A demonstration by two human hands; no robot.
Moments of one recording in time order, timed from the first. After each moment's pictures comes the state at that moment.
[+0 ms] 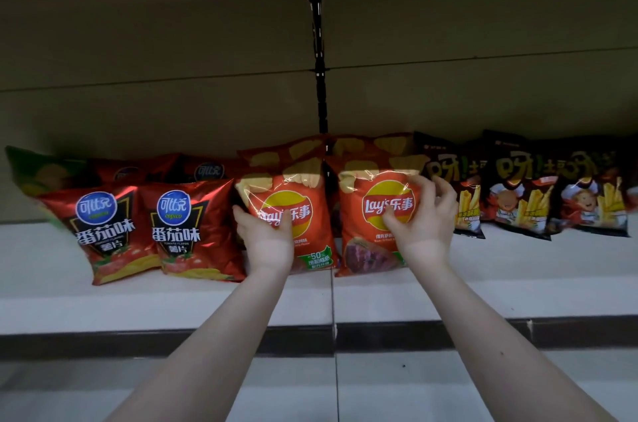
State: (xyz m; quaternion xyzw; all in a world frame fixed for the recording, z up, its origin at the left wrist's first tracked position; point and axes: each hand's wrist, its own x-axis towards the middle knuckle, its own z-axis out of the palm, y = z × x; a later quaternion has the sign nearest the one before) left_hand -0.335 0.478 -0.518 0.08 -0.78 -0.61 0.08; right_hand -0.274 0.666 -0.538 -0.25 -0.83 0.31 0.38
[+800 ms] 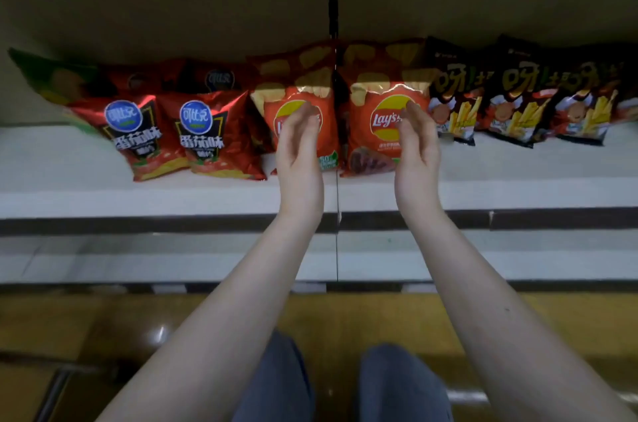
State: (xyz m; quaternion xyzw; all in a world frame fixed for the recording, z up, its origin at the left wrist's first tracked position) left_hand -0.218 0.467 -0.432 -0.01 -0.65 -0.76 -0.01; right_hand -0.193 0.587 -0.466 -0.19 -0.65 0.67 0.29
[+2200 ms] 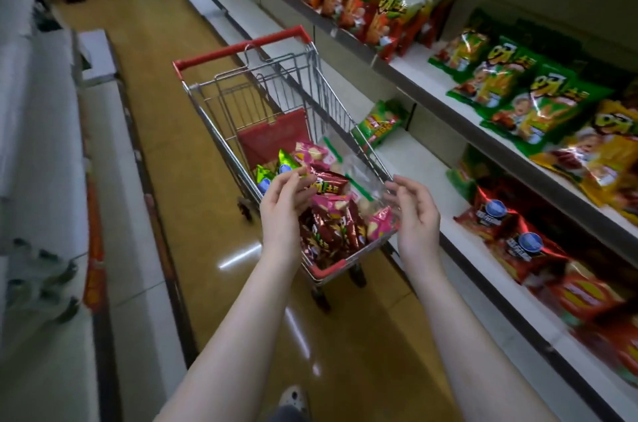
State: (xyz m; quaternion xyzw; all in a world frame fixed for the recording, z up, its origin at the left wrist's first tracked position) left_hand 0.091 -0.041 -0.041 0.33 -0.51 -0.73 0.32; right_hand 0.000 0.090 -0.066 0.15 -0.68 0.71 -0.11
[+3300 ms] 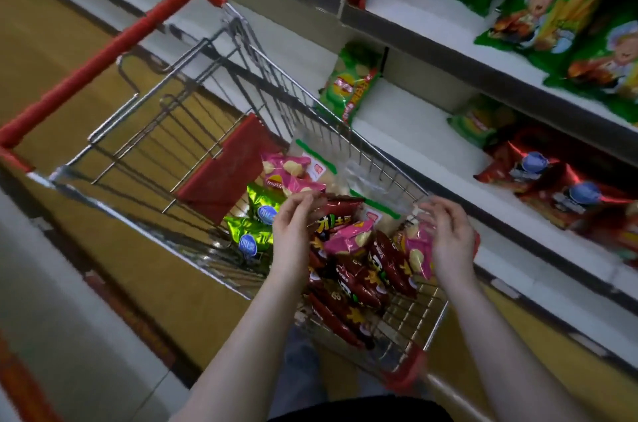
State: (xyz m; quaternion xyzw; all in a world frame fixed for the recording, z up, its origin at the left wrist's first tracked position) left_hand -0.122 -0.245 -0.166 0.34 -0.57 -0.75 0.04; right_hand -0.159 -0.051 -0.201 -0.16 -0.76 0.63 -0.04
